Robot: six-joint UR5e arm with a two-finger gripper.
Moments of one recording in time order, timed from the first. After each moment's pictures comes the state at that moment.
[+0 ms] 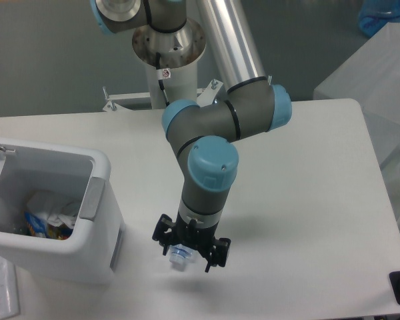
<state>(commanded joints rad) 2.32 -2.14 -1.39 -1.09 1.45 0.69</state>
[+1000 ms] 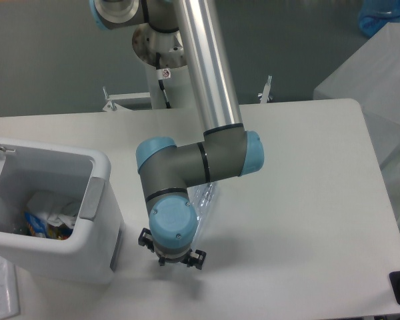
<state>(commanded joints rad) 2.22 -2.29 -1.31 -1.23 1.58 0.60</state>
